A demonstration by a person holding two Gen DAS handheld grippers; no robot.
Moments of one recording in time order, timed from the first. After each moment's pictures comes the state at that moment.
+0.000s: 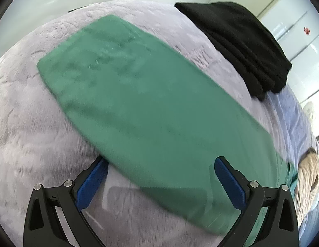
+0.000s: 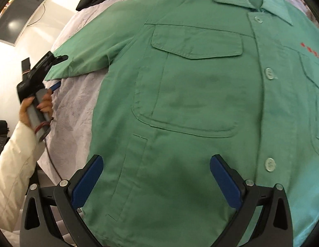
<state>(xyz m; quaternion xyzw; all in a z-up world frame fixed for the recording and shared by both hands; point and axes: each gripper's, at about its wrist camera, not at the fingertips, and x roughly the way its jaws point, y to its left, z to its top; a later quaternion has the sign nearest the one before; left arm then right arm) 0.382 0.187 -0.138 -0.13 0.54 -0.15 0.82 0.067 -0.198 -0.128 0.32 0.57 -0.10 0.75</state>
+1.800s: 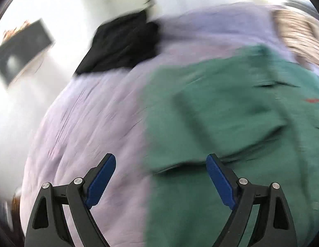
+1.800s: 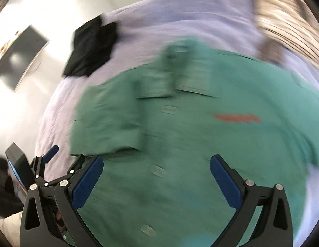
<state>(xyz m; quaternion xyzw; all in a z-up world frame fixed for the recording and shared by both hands) 0.159 0.001 -0.084 0.26 0.39 -0.23 0.85 0.031 -0.356 -0.069 0.31 0.44 -0.17 0.83</state>
